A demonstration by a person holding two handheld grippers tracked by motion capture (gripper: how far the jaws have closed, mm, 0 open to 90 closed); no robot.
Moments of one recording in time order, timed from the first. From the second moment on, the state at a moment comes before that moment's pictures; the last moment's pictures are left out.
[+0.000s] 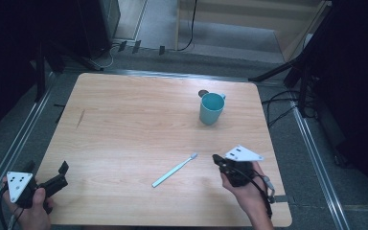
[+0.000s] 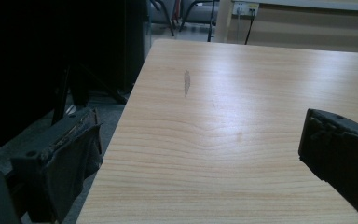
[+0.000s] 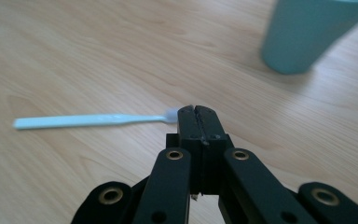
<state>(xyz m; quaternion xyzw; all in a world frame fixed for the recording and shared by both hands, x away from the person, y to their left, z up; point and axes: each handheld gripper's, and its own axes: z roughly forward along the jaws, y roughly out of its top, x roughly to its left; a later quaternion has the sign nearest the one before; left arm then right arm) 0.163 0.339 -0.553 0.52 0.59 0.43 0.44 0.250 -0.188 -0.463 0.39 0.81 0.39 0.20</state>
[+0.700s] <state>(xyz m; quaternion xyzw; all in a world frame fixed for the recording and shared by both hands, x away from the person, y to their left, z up) 0.163 0.339 -0.553 0.52 0.59 0.43 0.45 0.270 -0.023 -0.491 0.29 0.92 0.24 0.07</state>
